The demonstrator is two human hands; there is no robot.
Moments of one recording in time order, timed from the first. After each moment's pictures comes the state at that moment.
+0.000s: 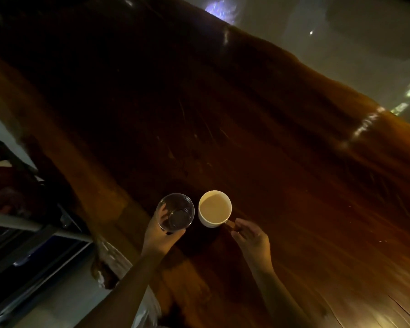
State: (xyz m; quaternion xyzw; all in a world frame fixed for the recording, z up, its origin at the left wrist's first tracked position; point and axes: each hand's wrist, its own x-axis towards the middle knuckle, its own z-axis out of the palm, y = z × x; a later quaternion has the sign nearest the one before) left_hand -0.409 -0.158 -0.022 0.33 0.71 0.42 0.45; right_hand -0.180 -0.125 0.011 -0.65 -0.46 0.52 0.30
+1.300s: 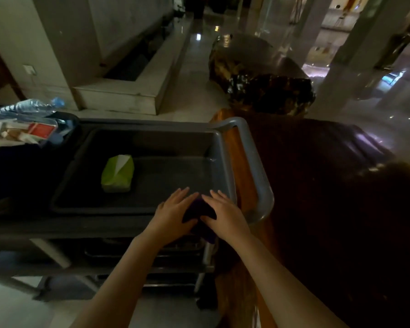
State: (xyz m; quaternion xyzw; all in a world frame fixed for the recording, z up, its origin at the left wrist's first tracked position) left_hand -0.842 -0.327 0.148 0.40 0.88 0.23 0.12; right_hand -0.748 -0.183 0.167 -0.14 -0.96 0.23 0.03
